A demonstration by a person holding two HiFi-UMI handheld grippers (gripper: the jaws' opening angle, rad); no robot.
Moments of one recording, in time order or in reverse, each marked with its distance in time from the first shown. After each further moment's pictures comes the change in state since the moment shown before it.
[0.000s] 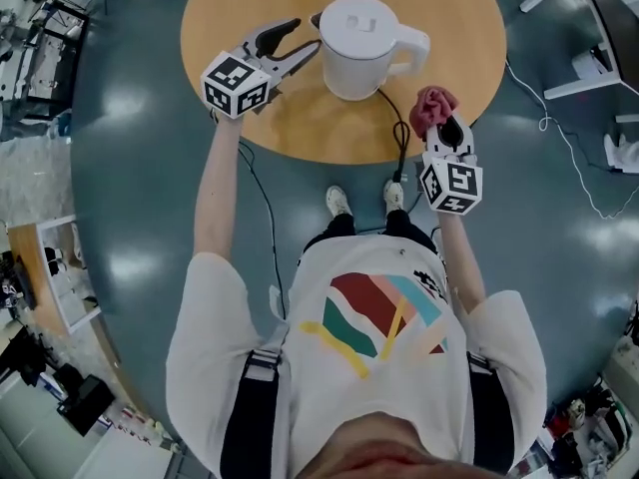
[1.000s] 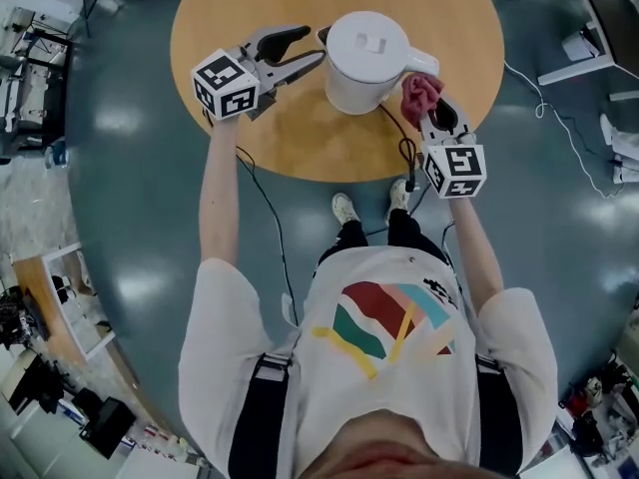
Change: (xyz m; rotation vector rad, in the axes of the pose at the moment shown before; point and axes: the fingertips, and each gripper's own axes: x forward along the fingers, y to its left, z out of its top) left arm 0.002 0.017 0.023 -0.087 -0.032 -0.296; right arm 0.061 0.038 0.024 -0.117 0.065 0.106
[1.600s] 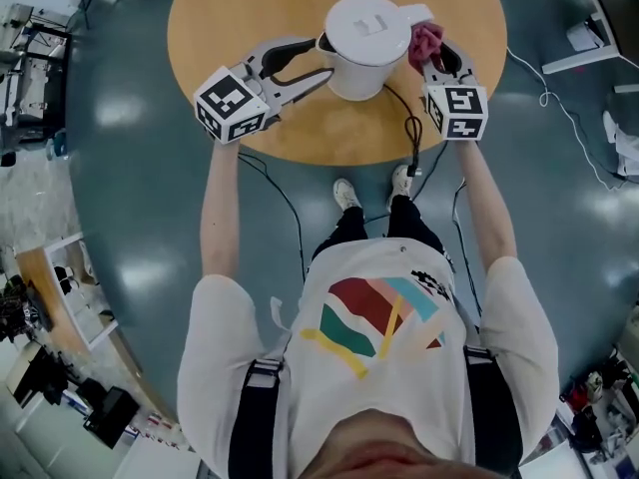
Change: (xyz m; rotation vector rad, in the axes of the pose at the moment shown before) left arm -0.003 -0.062 -0.016 0.094 0.082 0.011; right arm 0.059 -0.042 0.022 -0.129 -0.009 -0.043
